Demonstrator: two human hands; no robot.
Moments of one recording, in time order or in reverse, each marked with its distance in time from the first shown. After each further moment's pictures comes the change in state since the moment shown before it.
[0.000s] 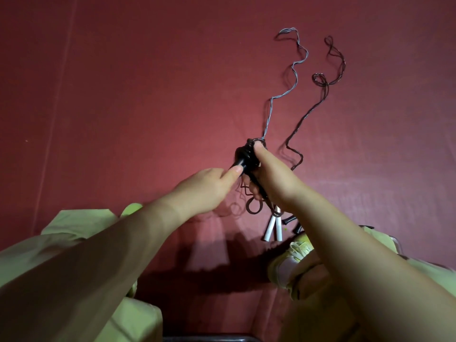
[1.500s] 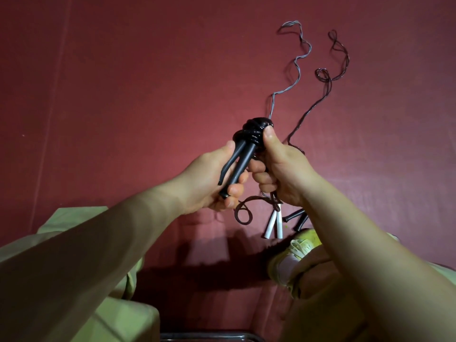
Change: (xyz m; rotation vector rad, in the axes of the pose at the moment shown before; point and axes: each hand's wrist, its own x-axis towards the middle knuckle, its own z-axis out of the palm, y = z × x) left_hand -0.013 0.022 -0.018 -0.873 -0.344 -0.158; right_hand -0.011 -0.018 -0.006 0.236 -0.105 -0.042
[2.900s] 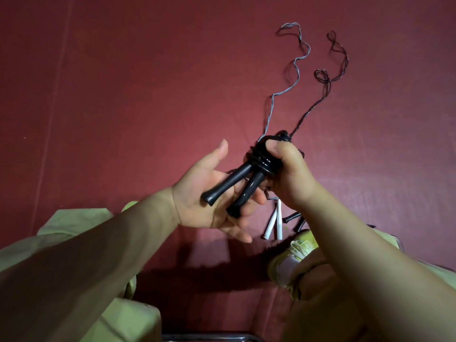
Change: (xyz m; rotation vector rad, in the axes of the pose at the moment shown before) left_hand -0.003 -0.009 -0.010 -0.307 -0.563 -0.215; right_hand 0.001 0.010 -0.001 -0.041 0.061 -0.192
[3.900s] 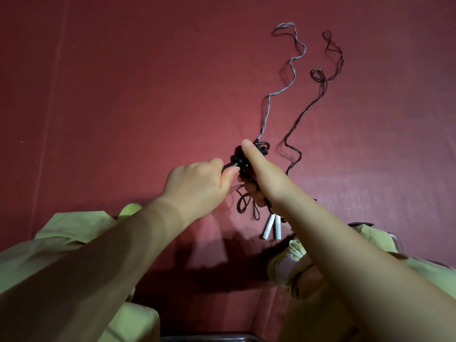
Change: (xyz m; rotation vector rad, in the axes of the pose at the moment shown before) left_hand 0.014 -0.008 -0.004 1.826 1.209 0.259; right_hand 0.000 0.007 0.010 -0.357 0.115 0.322
